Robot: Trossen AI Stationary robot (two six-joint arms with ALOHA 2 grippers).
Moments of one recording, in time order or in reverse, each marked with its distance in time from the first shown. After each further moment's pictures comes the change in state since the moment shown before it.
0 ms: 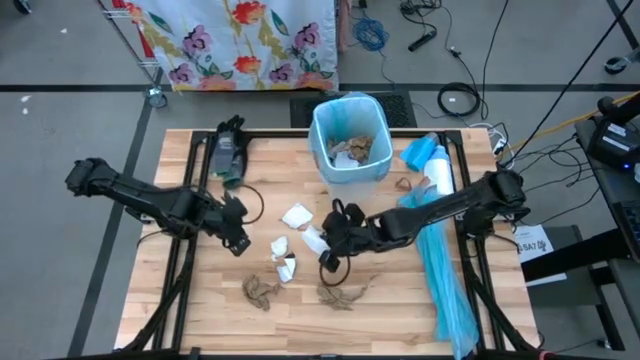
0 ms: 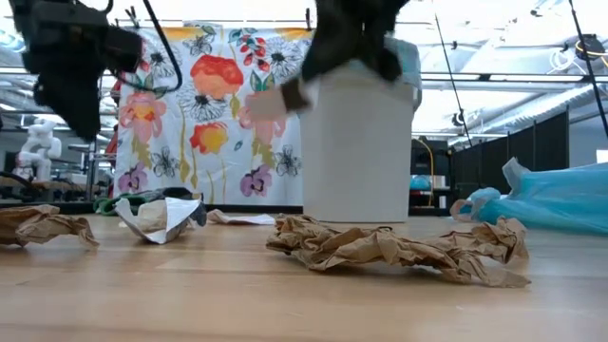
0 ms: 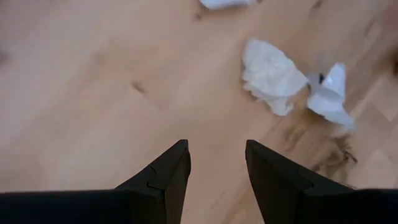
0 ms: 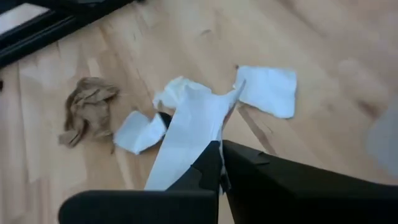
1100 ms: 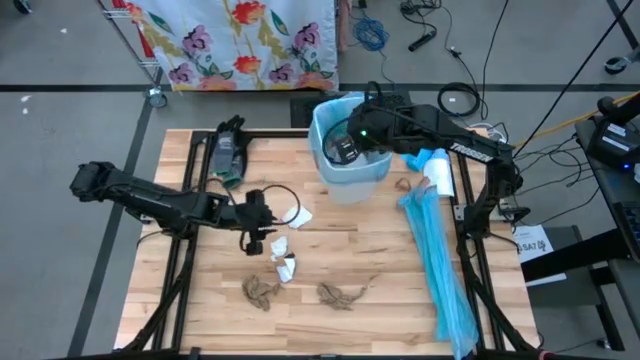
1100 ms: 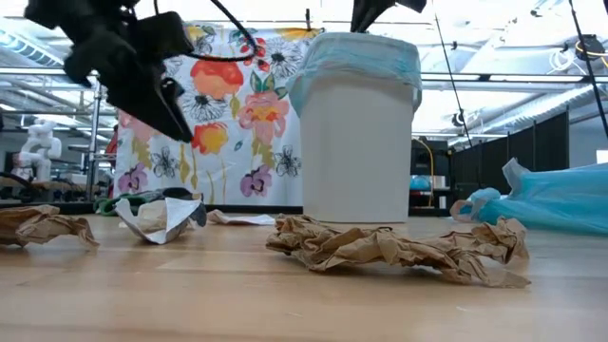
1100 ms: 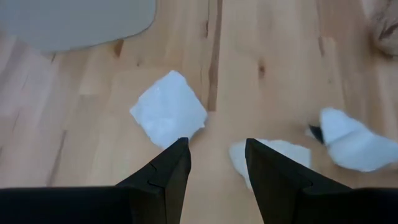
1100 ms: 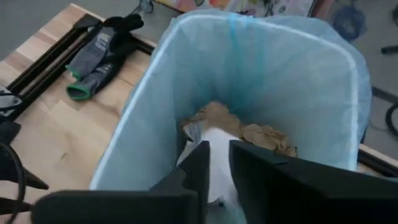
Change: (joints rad) left arm 0.119 0.151 -0.080 0.553 -0.075 0.899; right arm -0.454 0.004 0.755 -0.864 0.082 0.026
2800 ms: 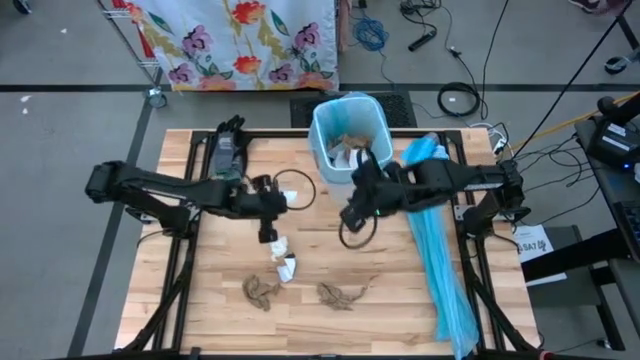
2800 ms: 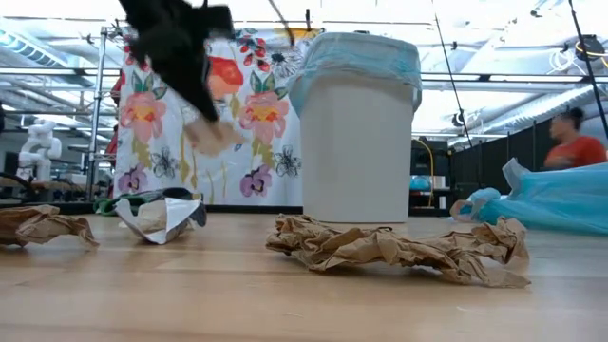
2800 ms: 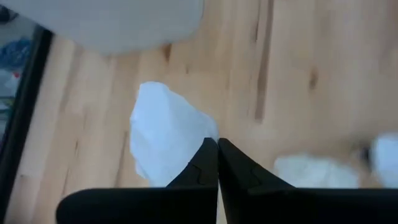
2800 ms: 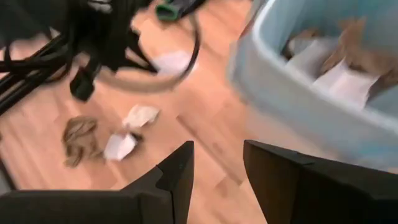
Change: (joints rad) left arm 0.076 0.186 0.356 -0.327 -0.082 0.015; right arm 0.396 0.000 0.000 -0.098 -0.044 0.201
